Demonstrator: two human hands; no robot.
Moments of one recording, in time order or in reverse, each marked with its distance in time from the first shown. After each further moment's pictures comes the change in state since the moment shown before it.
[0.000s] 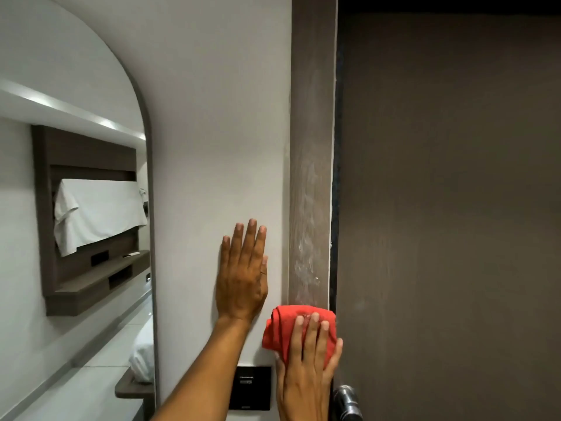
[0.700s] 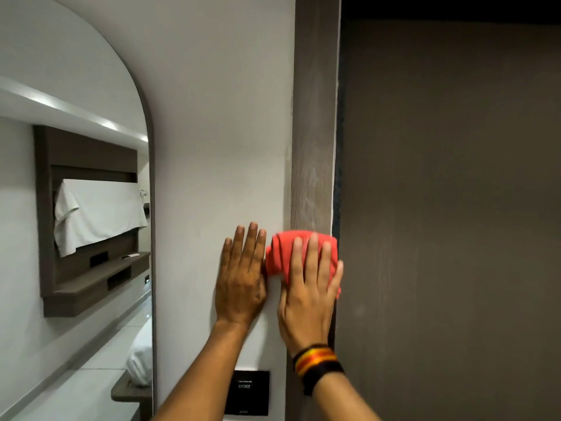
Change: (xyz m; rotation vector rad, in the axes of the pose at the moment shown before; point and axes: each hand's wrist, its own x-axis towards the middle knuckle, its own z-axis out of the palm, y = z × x) left_hand 0.001 0.000 0.001 -0.073 0.064 0.017; right_hand 0.128 -0.027 -0.047 0.090 0.171 -0.056
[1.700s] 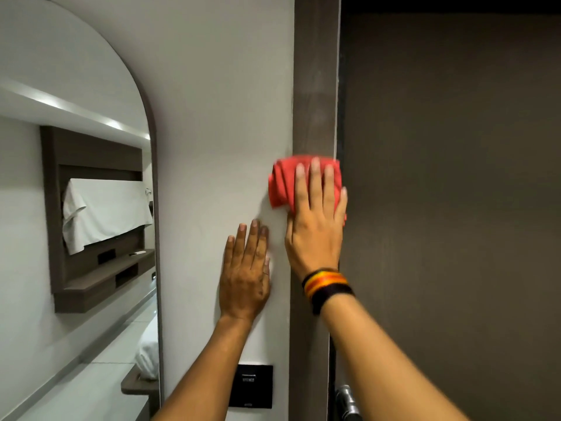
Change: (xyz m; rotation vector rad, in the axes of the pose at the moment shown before) left_hand 0.000 0.002 -0.005 0.028 -0.036 -0.016; right_hand 0.114 -0.009 -0.027 0.048 0.068 -0.090
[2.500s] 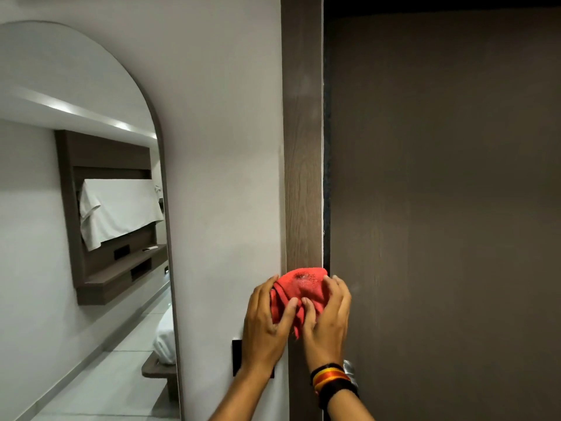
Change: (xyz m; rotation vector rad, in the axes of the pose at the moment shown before) left_hand -0.083 0.076 -0.064 -0.648 -0.268 -0.534; right_hand -0.185 0.018 -0.030 0.509 -0.099 0.570
